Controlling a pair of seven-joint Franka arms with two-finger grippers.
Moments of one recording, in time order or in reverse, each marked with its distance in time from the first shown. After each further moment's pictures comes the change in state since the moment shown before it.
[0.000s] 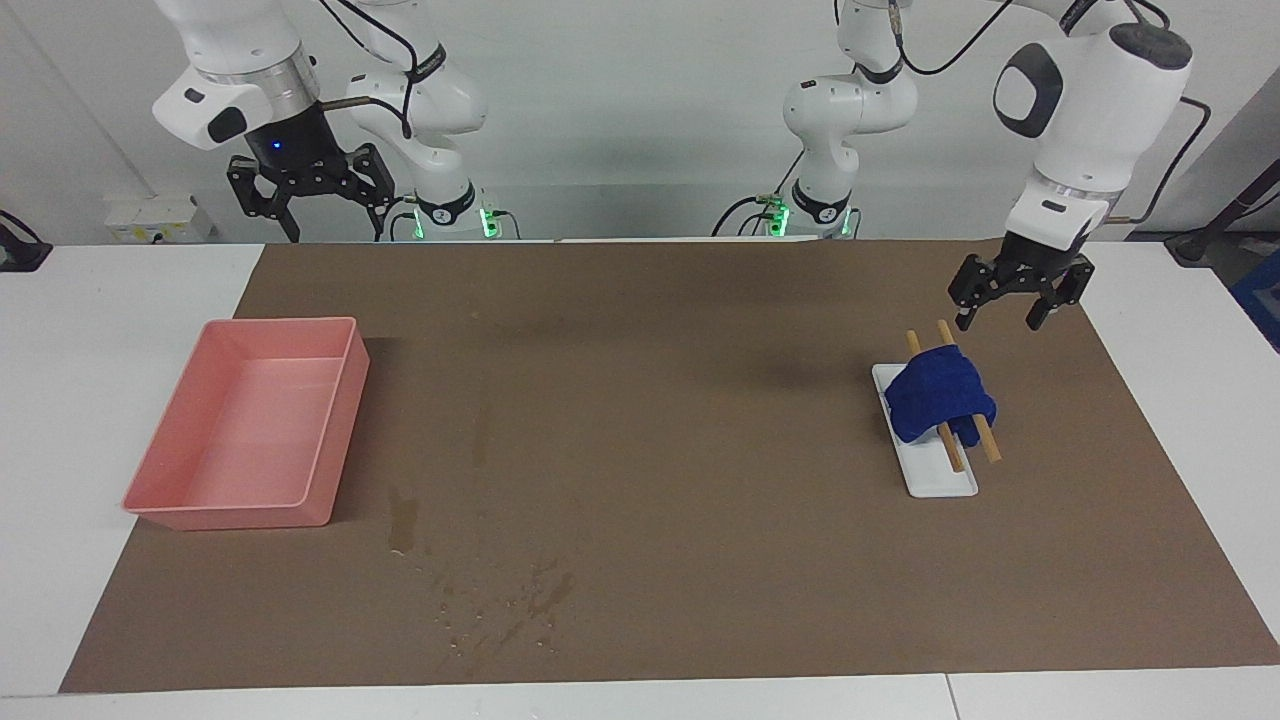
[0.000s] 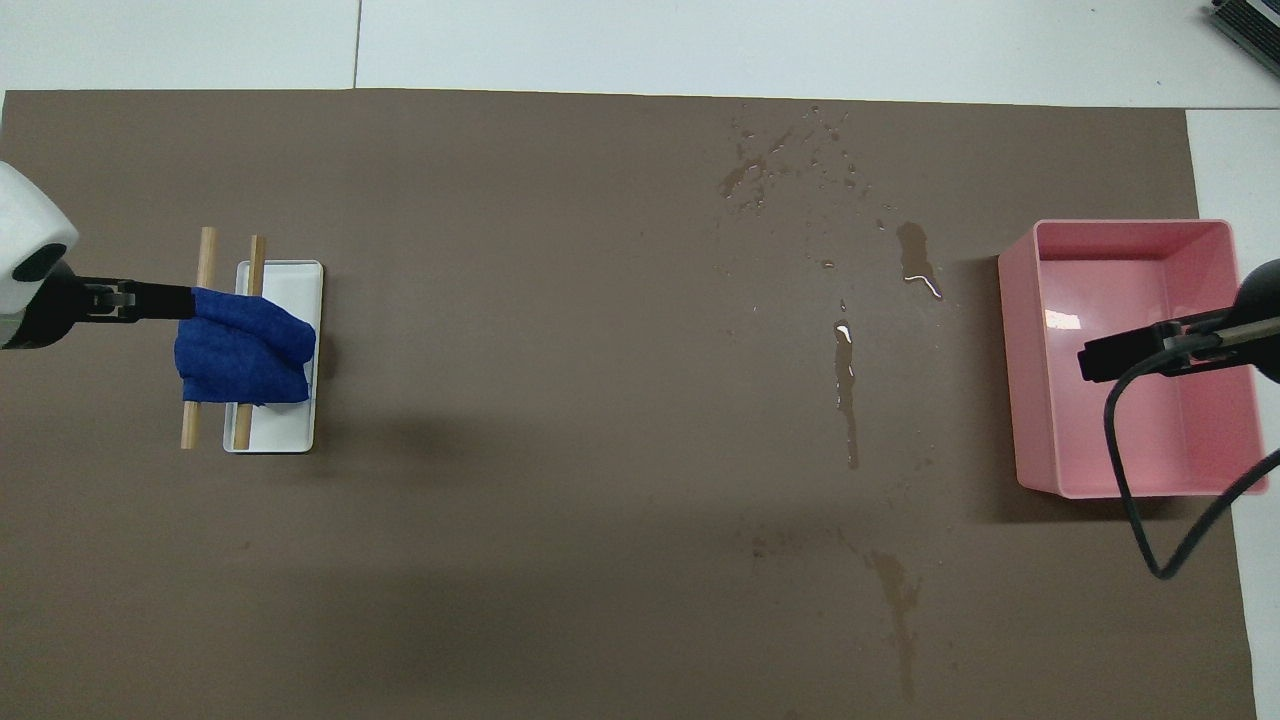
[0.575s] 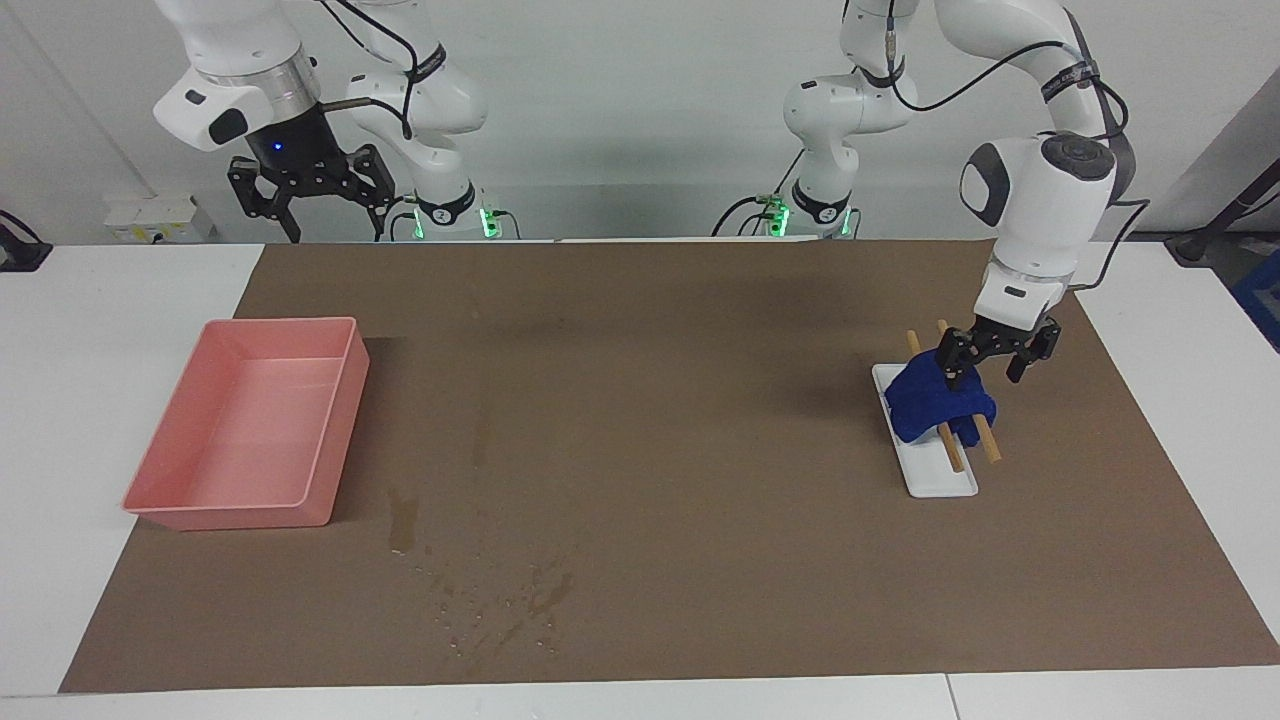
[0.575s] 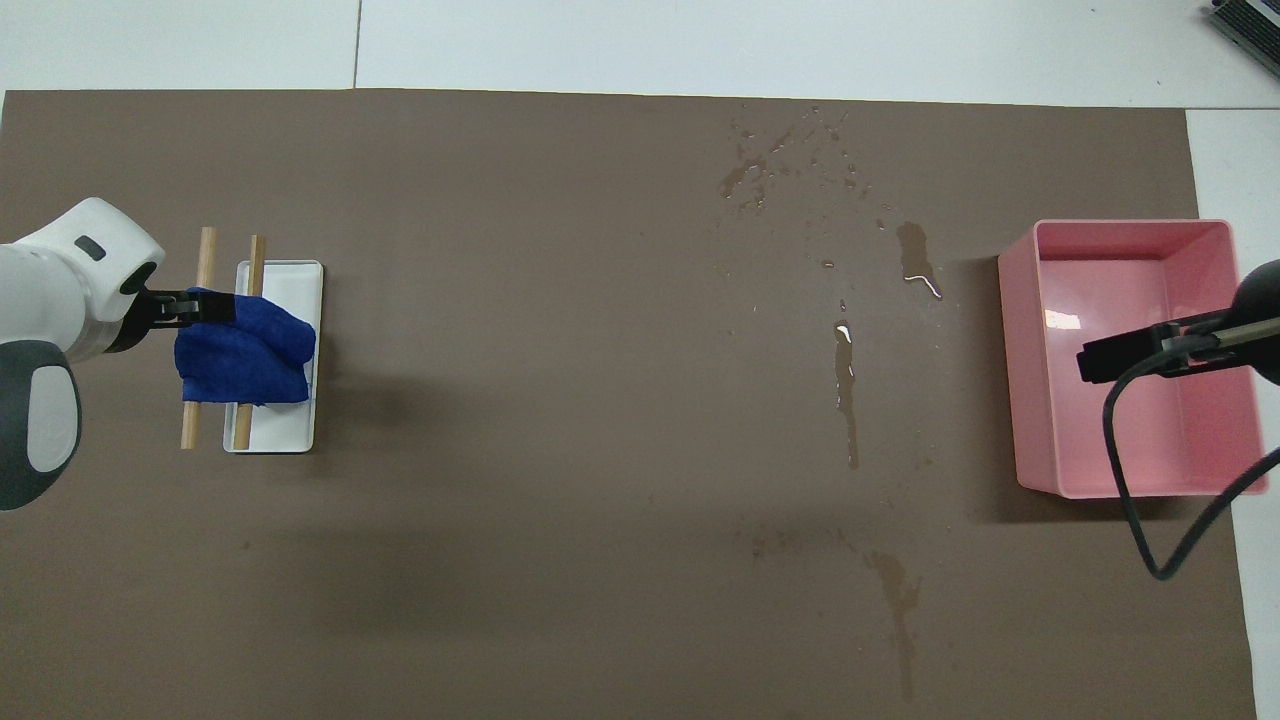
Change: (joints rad) left arm 0.015 0.085 -0.011 -0.111 0.117 0.196 -0.144; right arm 0.000 -0.001 0.000 -0.004 0.000 -0.001 0.000
